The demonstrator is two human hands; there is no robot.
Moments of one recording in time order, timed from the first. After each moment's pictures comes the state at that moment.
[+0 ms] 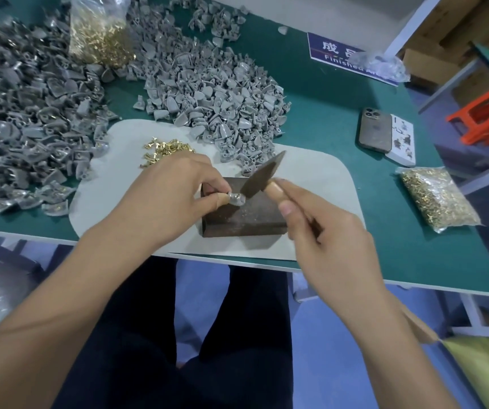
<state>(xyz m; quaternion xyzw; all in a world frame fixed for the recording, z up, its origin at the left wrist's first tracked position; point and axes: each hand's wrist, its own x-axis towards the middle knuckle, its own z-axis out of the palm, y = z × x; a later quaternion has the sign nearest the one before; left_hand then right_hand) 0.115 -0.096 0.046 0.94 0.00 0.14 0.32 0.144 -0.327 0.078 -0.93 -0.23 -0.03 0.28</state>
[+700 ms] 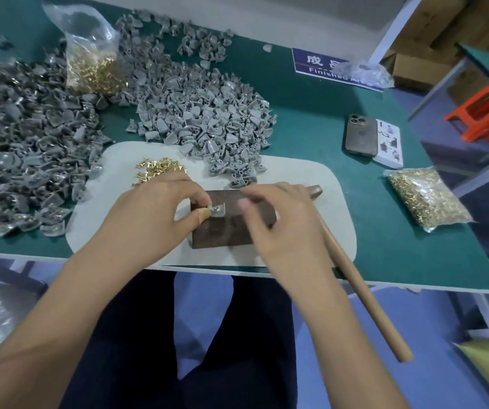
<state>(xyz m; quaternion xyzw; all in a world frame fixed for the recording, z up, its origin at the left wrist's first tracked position) 0.098 -0.102 0.055 0.95 0.05 0.12 0.29 0.167 -0.299 0.059 -0.89 -0.28 -0.10 0.36</state>
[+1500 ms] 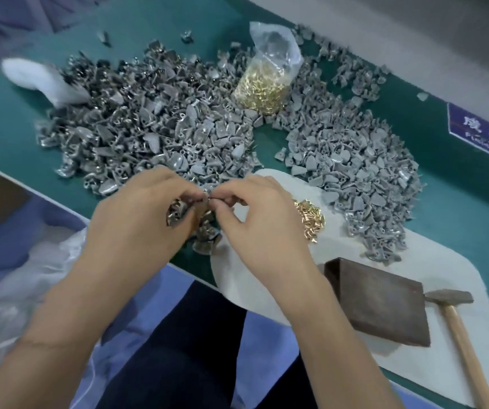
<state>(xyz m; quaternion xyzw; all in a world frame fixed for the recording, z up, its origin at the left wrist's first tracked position) 0.002 0.040 0.051 0.90 0.29 0.21 0.24 0.138 -0.071 0.060 -0.82 -0.48 0.08 0.31</state>
